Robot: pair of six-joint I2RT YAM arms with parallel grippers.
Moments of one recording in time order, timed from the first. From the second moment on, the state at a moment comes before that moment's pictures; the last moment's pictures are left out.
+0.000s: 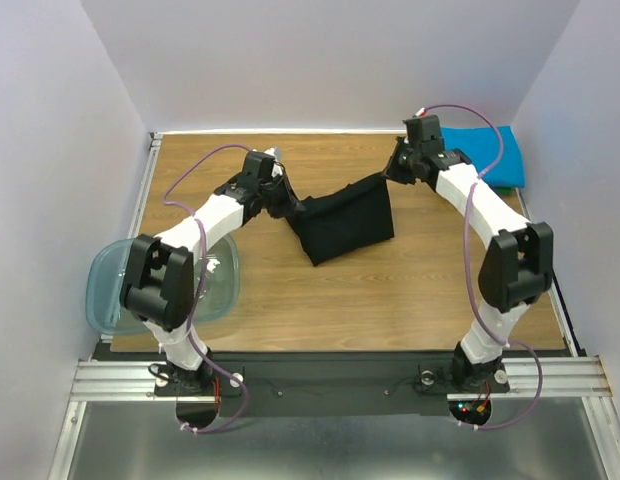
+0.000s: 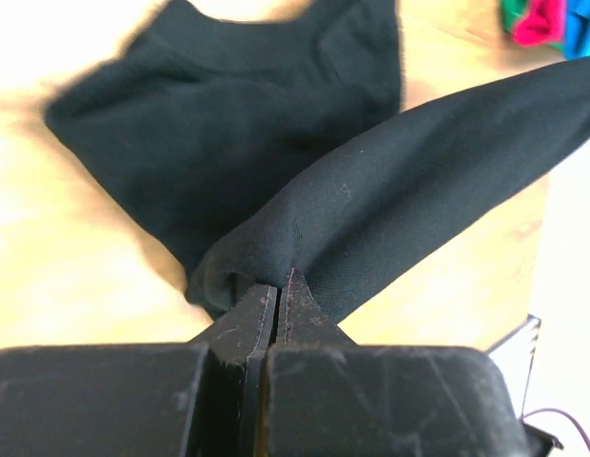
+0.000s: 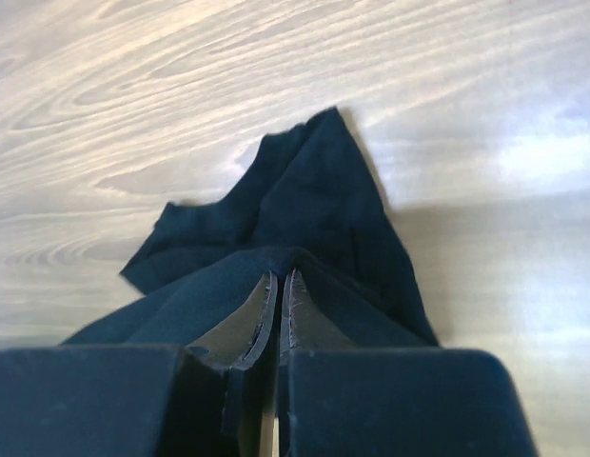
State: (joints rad) left arm -0.42 1.66 1.21 -0.26 0.26 -0.70; right arm 0.27 1.76 1.55 -0.50 0.02 0.60
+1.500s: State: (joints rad) left arm -0.34 2.10 1.50 -0.26 0.22 -0.64; right arm 0.22 2.26 1.82 -0.45 -0.17 0.41
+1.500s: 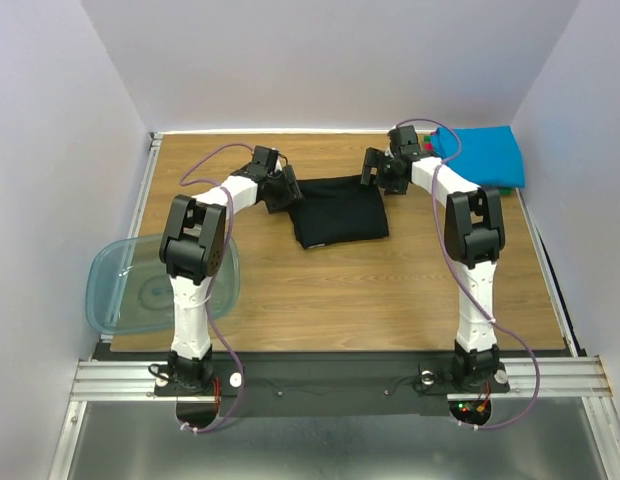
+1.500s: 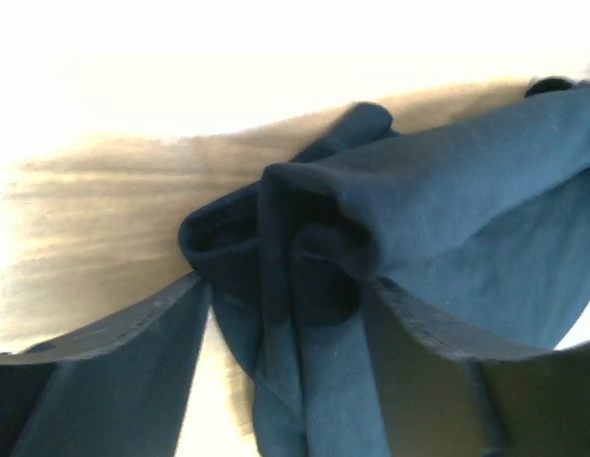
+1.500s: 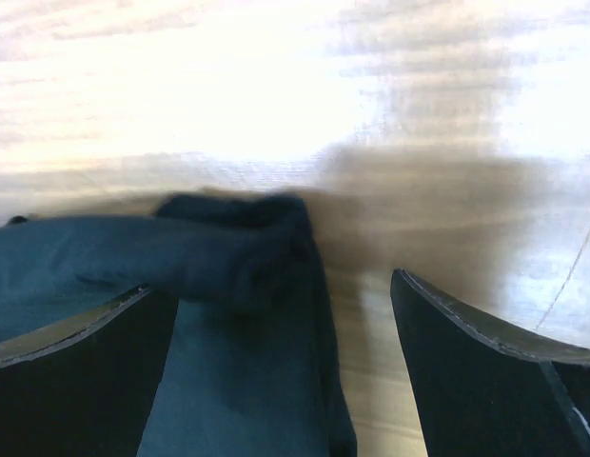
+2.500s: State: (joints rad) left arm -0.33 2.11 1.55 -0.28 0.26 -0.56; right arm 0.22 2.15 1.81 -0.46 -0.21 0.40
